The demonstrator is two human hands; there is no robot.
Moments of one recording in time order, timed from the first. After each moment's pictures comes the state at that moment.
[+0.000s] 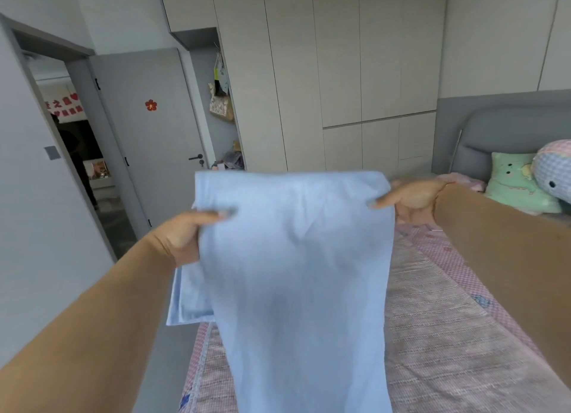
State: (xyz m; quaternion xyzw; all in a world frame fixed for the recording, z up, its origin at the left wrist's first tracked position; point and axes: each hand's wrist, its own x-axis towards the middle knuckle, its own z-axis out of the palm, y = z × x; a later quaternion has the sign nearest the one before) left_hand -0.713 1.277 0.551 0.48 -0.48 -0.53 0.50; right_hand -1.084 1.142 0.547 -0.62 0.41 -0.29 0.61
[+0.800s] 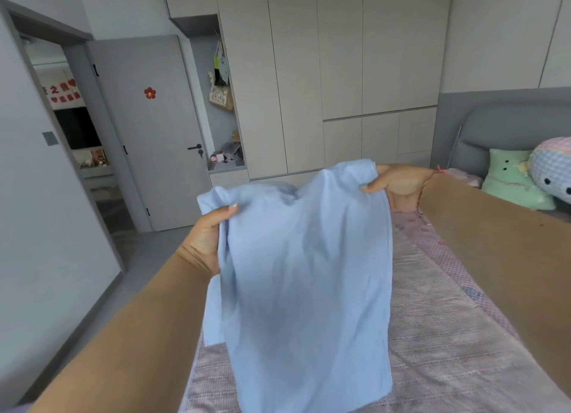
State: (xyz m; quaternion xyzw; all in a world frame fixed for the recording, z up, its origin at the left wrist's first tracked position) left_hand -0.769 1.291 0.515 0.33 -0.43 -0.60 0.59; right_hand -1.075 1.149 0.552 -0.64 0.36 -0.29 0.62
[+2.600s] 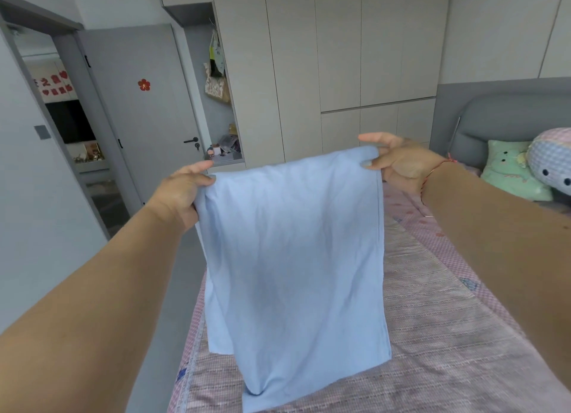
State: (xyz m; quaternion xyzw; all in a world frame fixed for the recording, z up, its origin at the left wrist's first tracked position) left_hand -0.738 1.275 0.569 0.55 -0.35 -0.39 0.64; right_hand -1.070 1.155 0.564 -0.58 0.32 -0.48 0.57
